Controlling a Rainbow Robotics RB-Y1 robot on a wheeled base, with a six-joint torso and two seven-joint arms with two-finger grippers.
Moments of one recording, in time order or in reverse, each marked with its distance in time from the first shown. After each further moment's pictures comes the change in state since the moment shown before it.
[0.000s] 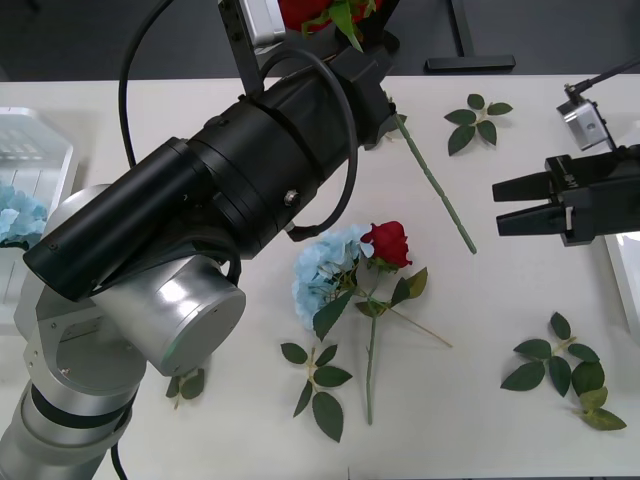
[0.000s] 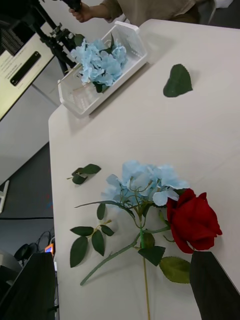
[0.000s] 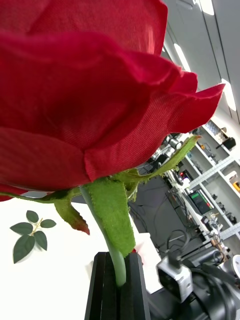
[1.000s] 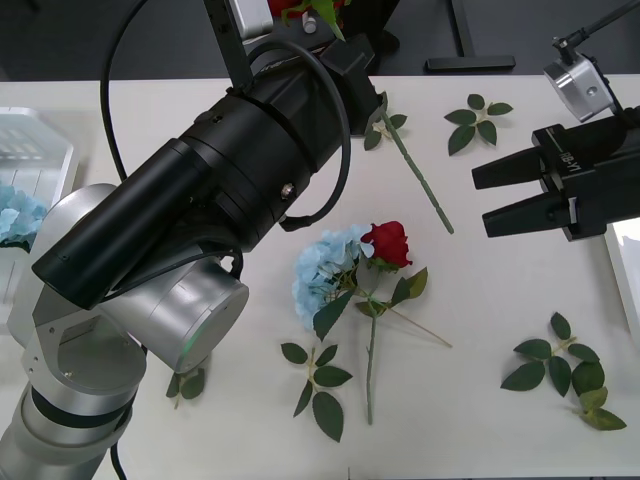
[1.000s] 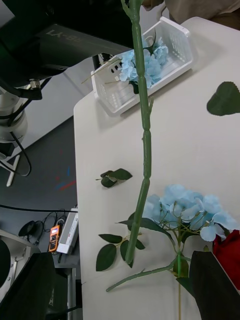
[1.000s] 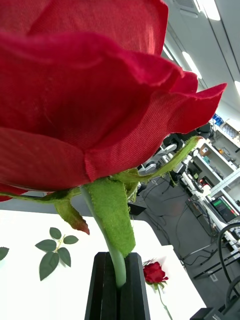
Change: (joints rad) right arm -0.023 -0.104 0.001 -0.340 -0.017 -0.079 -0.180; left arm -0.001 0.000 0.000 0.000 -0.128 0.000 0.011
